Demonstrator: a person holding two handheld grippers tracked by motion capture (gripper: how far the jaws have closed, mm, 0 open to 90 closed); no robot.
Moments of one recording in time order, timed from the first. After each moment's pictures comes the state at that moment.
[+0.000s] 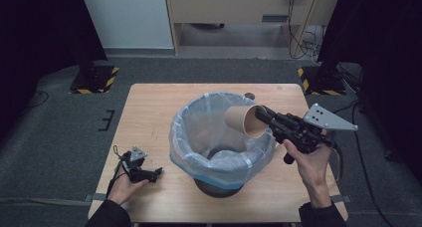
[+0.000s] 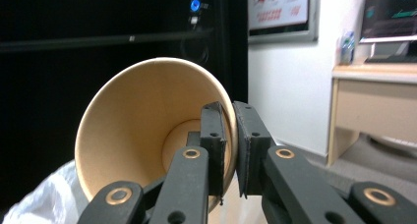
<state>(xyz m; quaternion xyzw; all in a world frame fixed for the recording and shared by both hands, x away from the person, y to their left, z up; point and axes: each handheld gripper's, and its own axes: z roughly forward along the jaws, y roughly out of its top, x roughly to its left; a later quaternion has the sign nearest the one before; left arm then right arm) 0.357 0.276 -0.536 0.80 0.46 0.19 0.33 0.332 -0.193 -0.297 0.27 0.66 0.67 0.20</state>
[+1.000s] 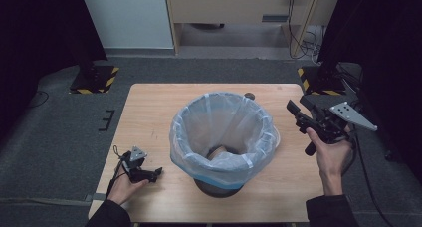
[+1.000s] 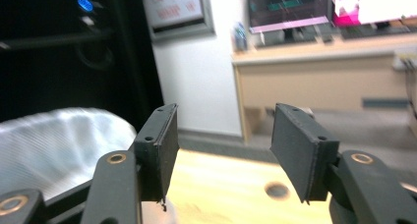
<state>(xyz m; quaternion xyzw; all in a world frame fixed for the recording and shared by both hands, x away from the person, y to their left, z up) 0.357 0.276 -0.536 0.80 0.46 0.18 0.33 0.373 -0.269 -0.341 0.42 0.59 0.62 0.30</state>
